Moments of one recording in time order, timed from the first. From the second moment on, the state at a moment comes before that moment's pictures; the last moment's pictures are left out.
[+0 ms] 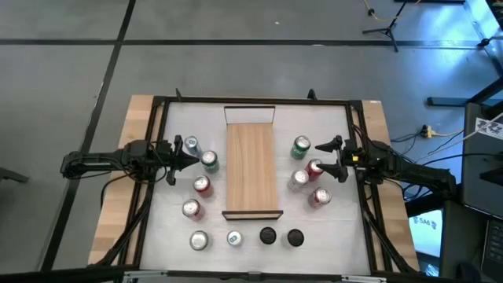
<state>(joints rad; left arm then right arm) 0.06 0.01 0.01 0.02 0.04 -0.17 -0.20 0.01 0.04 -0.05 -0.17 0.31</state>
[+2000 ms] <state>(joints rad) 0.06 0.01 0.01 0.02 -0.04 -0.17 -0.20 0.02 0.09 0.15 0.03 0.36</state>
